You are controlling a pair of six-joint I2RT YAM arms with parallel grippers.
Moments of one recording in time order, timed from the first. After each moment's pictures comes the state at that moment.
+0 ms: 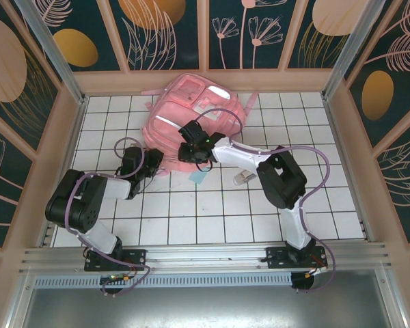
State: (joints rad) left arm -0.27 1.64 0.49 0.65 0.18 -1.29; right arm 0.83 2.06 1.57 -0.48 0.01 0.76
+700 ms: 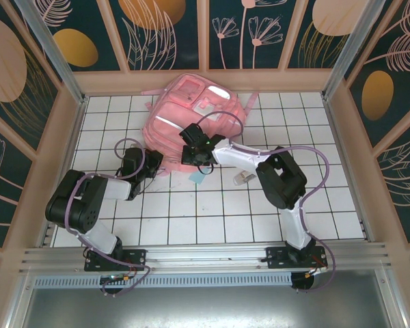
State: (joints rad) left arm -0.28 1.64 0.48 0.67 0.16 -1.30; right arm 0.84 2.06 1.53 -0.48 0.03 0.79
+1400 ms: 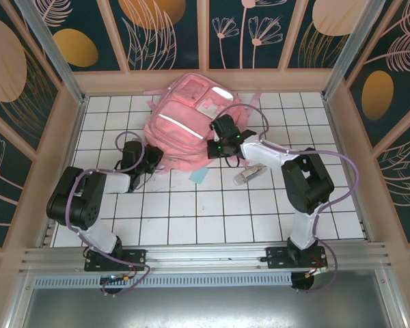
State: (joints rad) left arm -0.23 1.65 0.58 0.53 0.23 -1.18; right arm 0.62 1.86 1.31 -0.40 -0.05 0.36
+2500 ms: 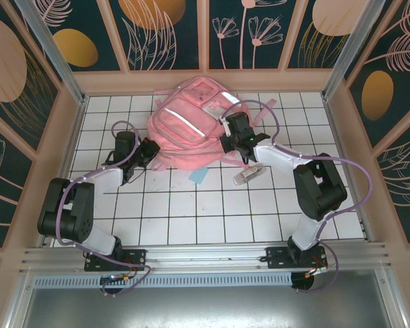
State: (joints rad) left arm -0.18 1.53 0.70 0.24 0.30 -0.95; right arm 0.55 1.75 1.17 -0.18 0.16 -0.01
